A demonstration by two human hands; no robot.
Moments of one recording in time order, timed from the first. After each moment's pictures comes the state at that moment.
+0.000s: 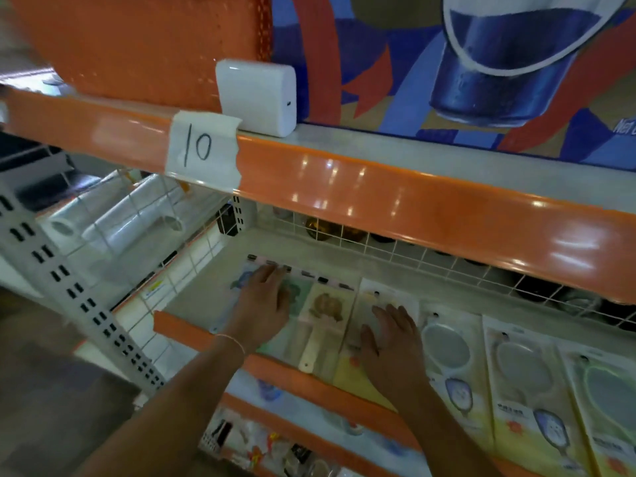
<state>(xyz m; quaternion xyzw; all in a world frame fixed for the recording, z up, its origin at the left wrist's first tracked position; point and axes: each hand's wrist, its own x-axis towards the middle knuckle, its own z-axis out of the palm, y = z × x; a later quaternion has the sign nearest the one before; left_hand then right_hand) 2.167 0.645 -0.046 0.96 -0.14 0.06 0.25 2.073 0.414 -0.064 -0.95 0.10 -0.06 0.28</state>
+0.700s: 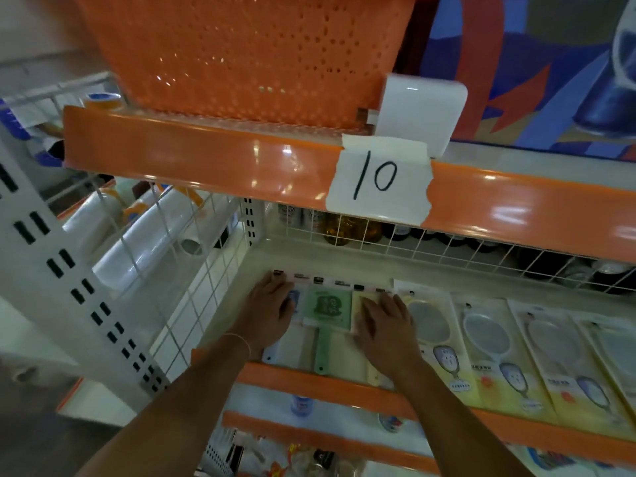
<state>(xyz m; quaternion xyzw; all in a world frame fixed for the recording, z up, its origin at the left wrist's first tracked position) 2.249 0.734 -0.095 0.93 -0.26 -0.02 0.26 2.128 0.513 -0.069 -0.98 0.15 -0.03 0.15</state>
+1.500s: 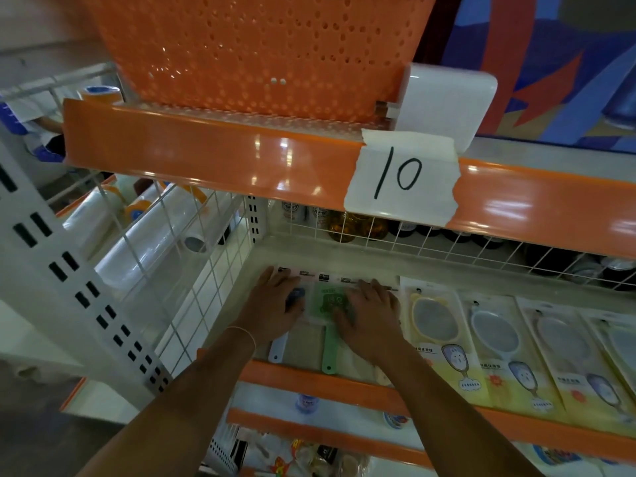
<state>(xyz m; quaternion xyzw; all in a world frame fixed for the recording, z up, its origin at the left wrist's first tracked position) 2.256 0.734 -0.087 0.93 -0.26 -0.02 0.25 2.157 0.541 -0.060 -0.99 0.08 -0.01 0.13</state>
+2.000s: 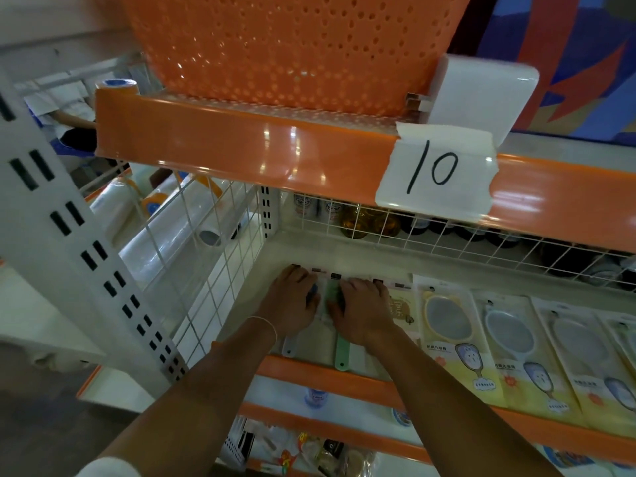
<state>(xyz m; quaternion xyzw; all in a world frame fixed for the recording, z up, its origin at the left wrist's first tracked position) 2.257 0.729 -0.085 0.93 -0.31 0.00 0.20 2.190 0.566 -0.068 -0.99 0.06 0.02 0.10</state>
